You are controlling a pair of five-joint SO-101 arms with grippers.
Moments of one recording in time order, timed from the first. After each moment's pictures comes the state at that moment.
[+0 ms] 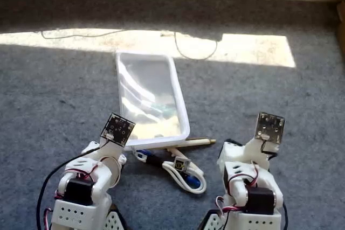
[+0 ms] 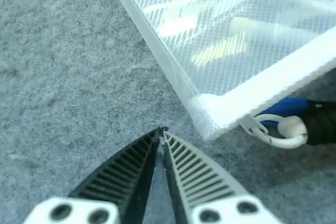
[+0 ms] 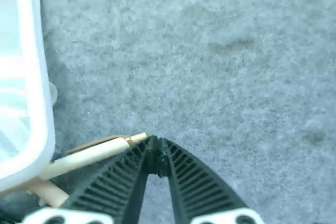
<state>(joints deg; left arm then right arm) 4.5 -103.7 96.0 72.7 -9.3 0.9 -104.6 85.3 72.8 -10.1</state>
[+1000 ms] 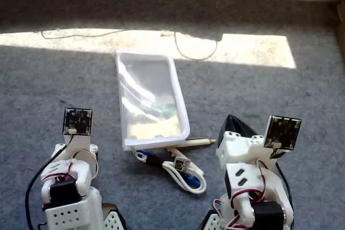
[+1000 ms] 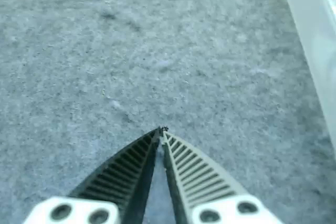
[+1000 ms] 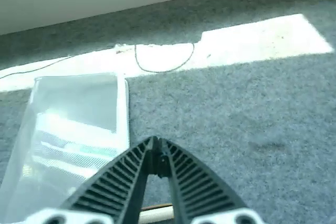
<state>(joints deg) -19.6 -103.7 92.8 71.1 -9.3 -6.8 -104.8 70.4 67.5 -10.9</state>
